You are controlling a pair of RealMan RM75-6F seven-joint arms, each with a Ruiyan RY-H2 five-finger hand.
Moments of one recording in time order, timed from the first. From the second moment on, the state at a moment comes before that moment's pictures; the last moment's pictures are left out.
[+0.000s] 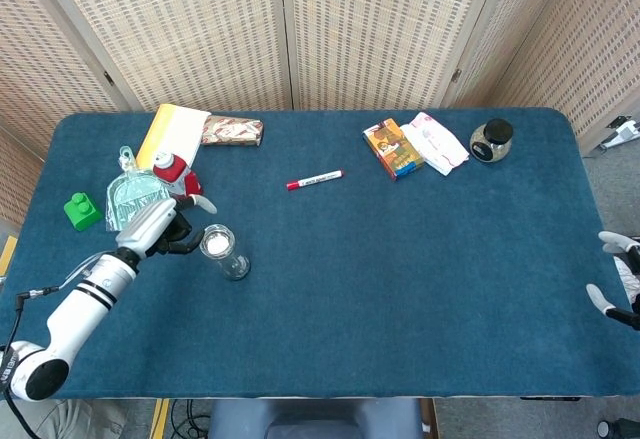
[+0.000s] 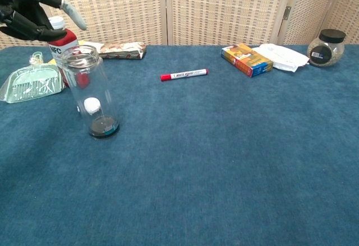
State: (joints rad) left arm -0.71 -1.04 -0.26 -1.78 1.12 0.80 -0.28; right arm 0.03 -0.92 0.12 -1.70 -1.43 1.52 0.24
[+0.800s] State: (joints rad) left arm -0.53 -0.98 -0.17 -1.87 1.10 1.09 -0.01; right arm 0.06 -0.88 0.17 -1.71 -1.35 1.46 0.23
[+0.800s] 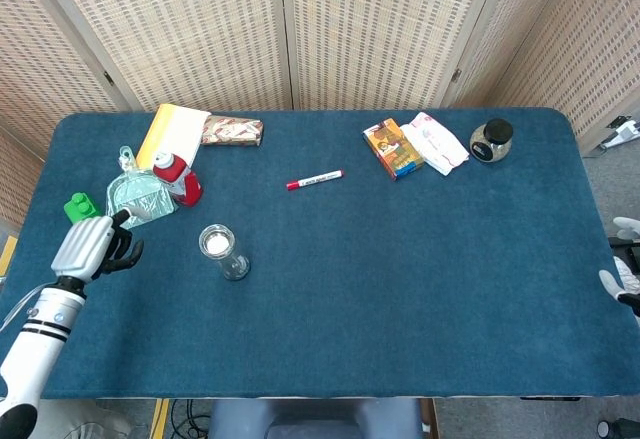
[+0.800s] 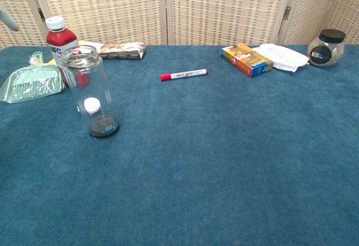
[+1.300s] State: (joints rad) left arm -0.46 -0.99 -0.15 -1.88 1.12 1.15 0.01; right arm 0.06 -0.88 0.17 -1.70 -1.34 1.45 0.24
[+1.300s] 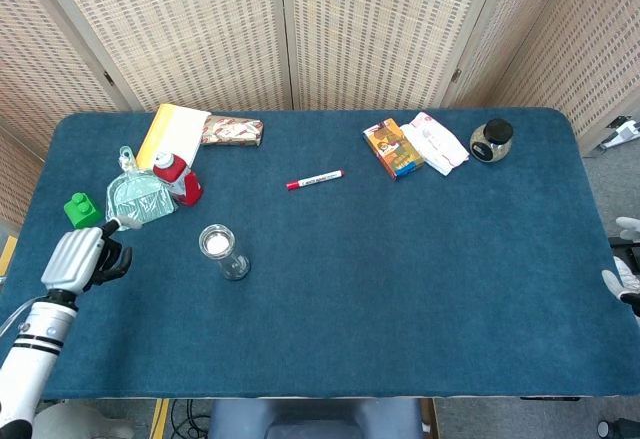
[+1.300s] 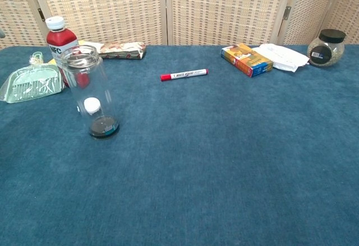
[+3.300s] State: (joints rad) left arm -0.63 -1.01 -0.14 -1.85 1.31 0.87 -0.14; right arm 0.07 -0.86 0.18 -1.68 -1.30 1.41 0.27
